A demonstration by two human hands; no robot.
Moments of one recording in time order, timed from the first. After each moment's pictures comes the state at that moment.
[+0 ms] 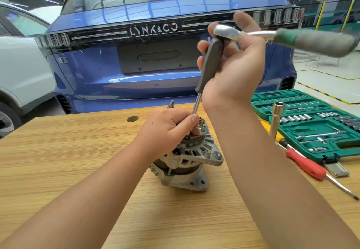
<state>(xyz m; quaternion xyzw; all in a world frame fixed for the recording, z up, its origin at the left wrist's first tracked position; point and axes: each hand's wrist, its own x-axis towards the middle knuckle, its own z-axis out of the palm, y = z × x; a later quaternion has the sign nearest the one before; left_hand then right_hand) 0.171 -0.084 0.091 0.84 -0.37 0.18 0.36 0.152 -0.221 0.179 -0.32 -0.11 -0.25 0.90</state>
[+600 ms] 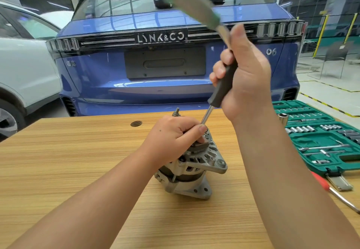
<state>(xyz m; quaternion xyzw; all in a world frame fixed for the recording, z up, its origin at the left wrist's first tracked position) 0.172 -0.086 0.091 0.84 -0.35 0.16 0.37 0.166 -0.241 0.170 -0.40 -0.19 -0.22 0.87</state>
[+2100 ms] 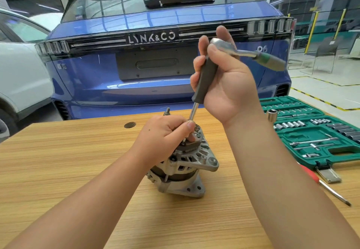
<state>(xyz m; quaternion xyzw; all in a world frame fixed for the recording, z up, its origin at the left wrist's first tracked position) 0.175 -0.087 0.089 0.86 -0.31 0.15 0.38 0.162 -0.246 0.165 -0.35 -0.23 -0.07 0.91</state>
